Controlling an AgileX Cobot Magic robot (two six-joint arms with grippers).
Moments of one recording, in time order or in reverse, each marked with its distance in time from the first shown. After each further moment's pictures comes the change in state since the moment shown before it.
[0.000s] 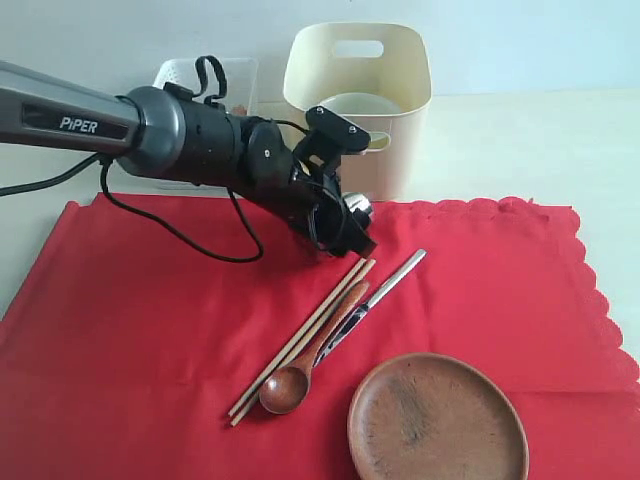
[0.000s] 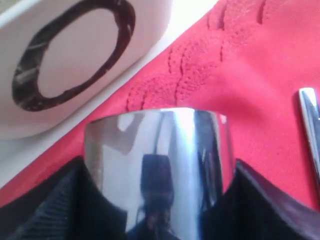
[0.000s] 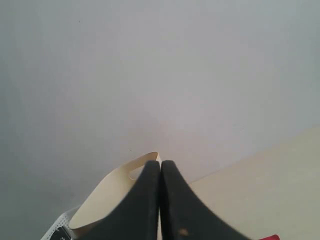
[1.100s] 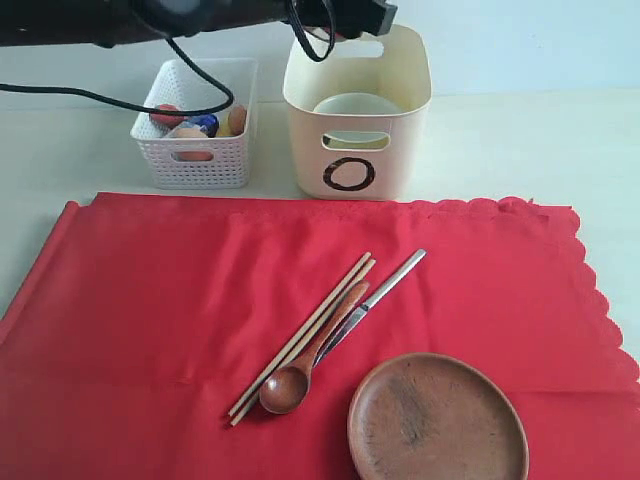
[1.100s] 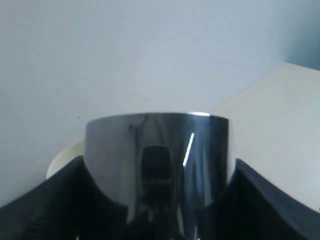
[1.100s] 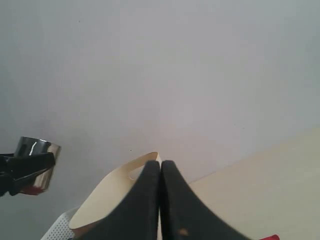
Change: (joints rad) left arm 0.008 -0.346 -0.007 -0.011 -0.348 0.002; right arm 0.000 0.000 0.000 0.000 0.000 0.000
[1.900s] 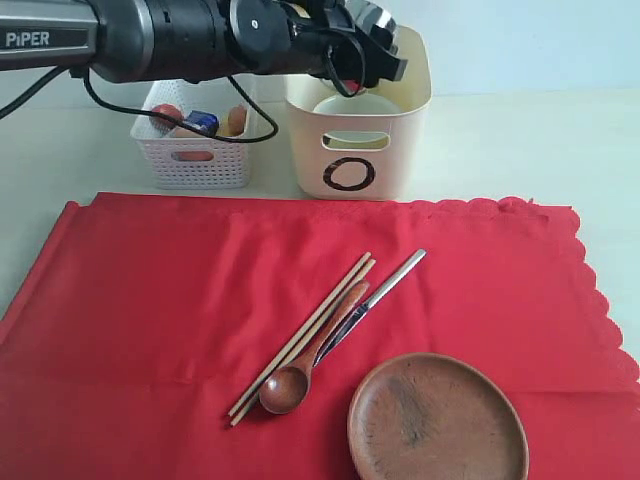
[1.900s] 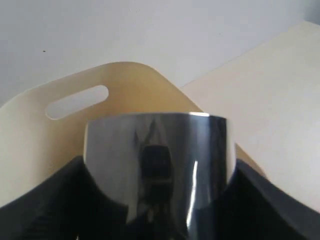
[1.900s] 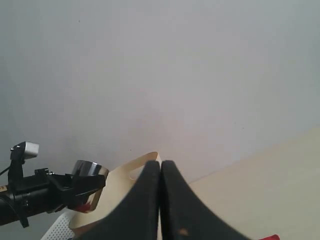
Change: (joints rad) left arm 0.038 0.289 -0.252 -0.091 0.124 -0.002; right arm 0.000 0.000 0.000 0.000 0.000 0.000
